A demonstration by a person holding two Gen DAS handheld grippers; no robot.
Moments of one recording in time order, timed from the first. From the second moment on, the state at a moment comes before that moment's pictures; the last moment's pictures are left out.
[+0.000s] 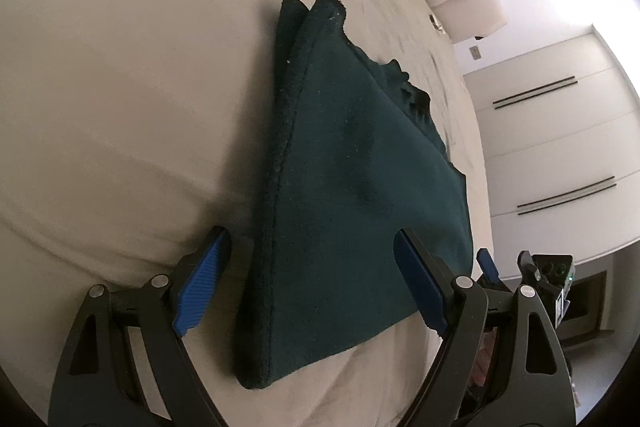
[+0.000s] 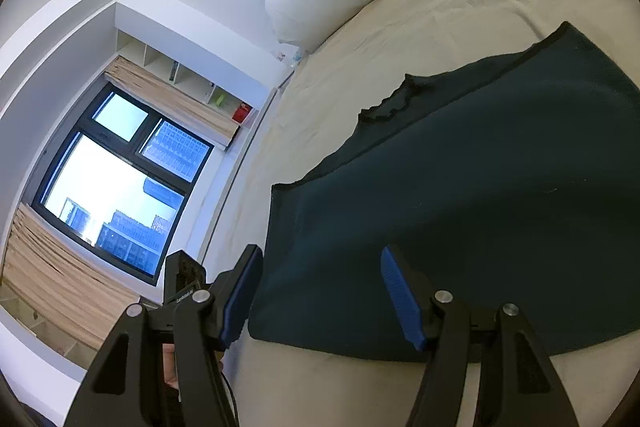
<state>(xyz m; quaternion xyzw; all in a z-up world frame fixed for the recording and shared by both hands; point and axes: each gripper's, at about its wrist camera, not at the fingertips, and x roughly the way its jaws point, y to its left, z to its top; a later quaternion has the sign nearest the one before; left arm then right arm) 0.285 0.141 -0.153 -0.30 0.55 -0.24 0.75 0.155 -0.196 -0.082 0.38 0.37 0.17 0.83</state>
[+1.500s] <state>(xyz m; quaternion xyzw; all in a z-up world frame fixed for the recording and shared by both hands) 0.266 0.043 -0.089 -0.30 0.51 -0.33 0.73 0.280 -0.217 -0.134 0.48 0.46 0.29 0.69</state>
